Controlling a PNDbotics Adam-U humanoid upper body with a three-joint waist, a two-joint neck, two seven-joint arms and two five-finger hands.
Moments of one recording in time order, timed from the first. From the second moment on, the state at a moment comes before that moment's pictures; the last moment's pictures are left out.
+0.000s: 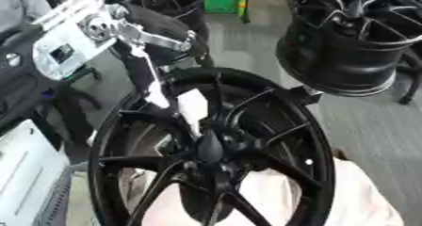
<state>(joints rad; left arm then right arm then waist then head) -1.18 0.67 -0.72 -1.34 -0.32 -0.33 -0.78 -0.20 -0.68 -0.15 -1.84 -0.16 0.07 -0.50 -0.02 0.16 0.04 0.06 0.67</state>
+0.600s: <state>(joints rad) -1.16 0.65 -0.74 -1.30 -0.32 -0.35 -0.77 -0.20 -0.67 -0.15 -1.84 -0.17 0.06 -0.51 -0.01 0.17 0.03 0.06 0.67</state>
